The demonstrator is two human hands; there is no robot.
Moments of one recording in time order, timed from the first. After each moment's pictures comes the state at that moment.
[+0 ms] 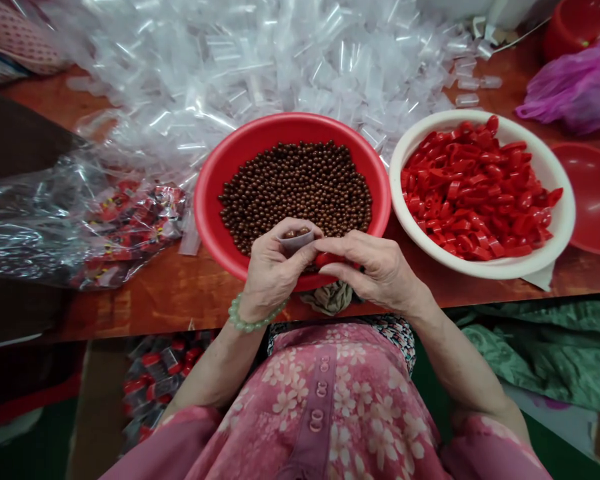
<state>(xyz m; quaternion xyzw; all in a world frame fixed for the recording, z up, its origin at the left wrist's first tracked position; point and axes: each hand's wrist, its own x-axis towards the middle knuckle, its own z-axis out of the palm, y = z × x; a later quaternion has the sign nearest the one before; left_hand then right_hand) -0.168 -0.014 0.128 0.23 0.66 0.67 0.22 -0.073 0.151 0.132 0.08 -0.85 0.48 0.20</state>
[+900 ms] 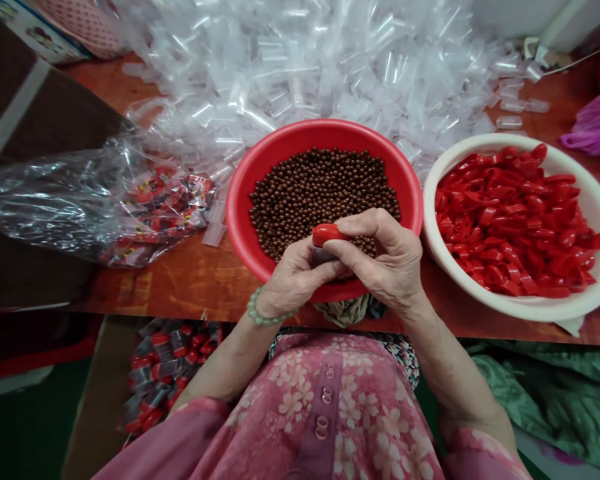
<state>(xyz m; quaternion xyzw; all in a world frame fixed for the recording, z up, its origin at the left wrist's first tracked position) -0.174 -0.017 0.126 0.18 0.54 0.73 0.37 -0.116 0.124 0.134 -0.04 -0.77 0.58 0.27</state>
